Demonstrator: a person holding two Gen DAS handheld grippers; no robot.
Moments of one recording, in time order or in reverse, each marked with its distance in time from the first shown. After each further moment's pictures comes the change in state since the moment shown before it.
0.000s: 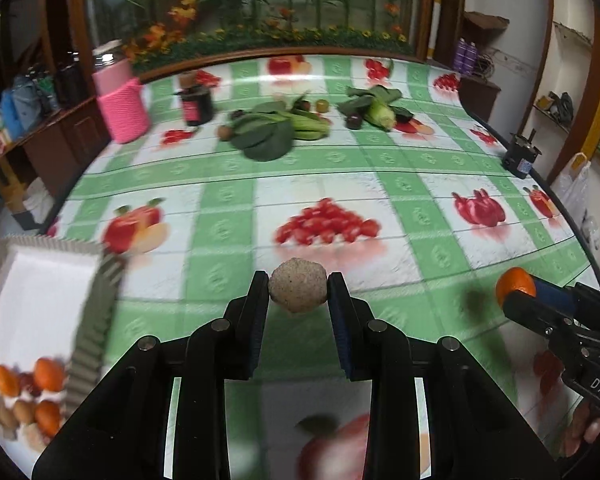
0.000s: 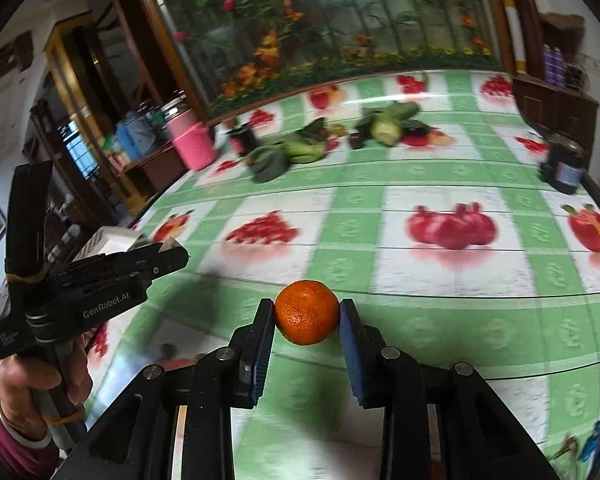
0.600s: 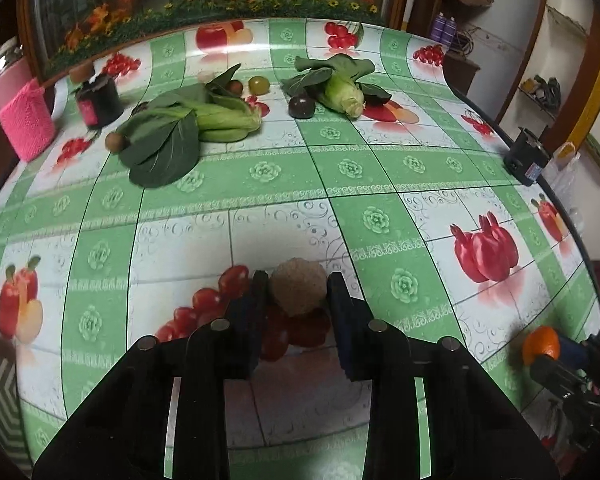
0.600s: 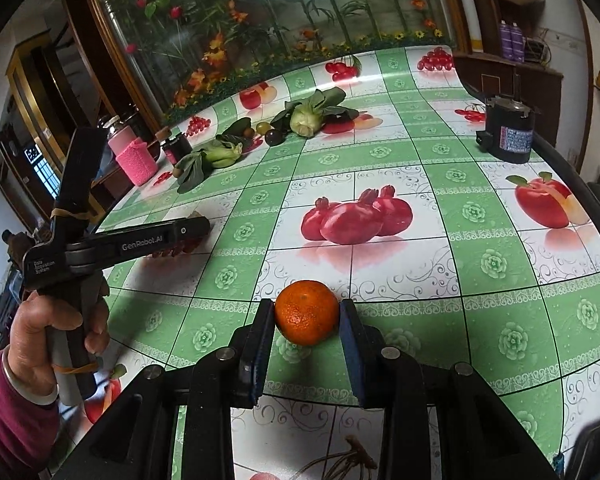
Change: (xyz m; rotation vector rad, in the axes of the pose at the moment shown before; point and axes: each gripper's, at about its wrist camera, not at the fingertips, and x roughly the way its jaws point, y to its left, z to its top) left arm 0.109 -0.049 0.061 0.028 0.113 -0.141; right arm 0.003 -0.080 0.001 0.105 0.003 -0.117
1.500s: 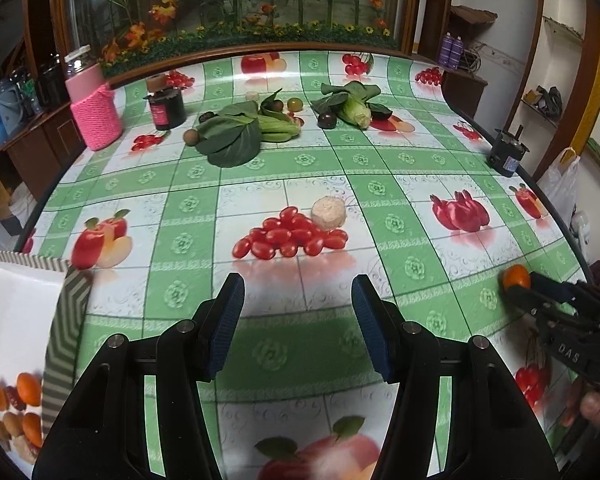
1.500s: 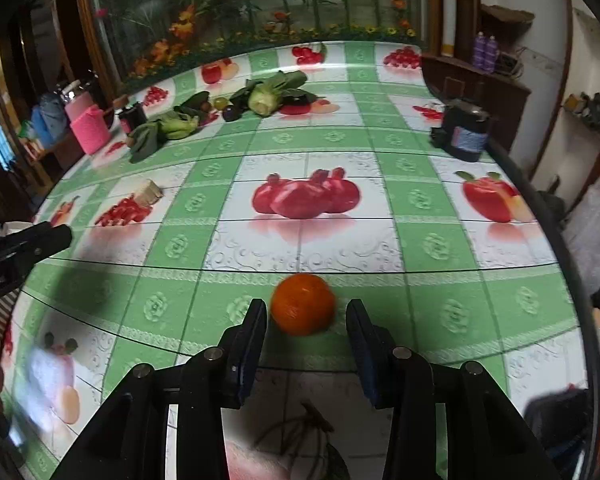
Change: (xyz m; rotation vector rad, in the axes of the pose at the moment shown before) left arm -0.085 0.006 -0.051 0.003 -0.082 0.077; right arm -0.006 0.002 -0.007 -0.047 0.072 -0.209
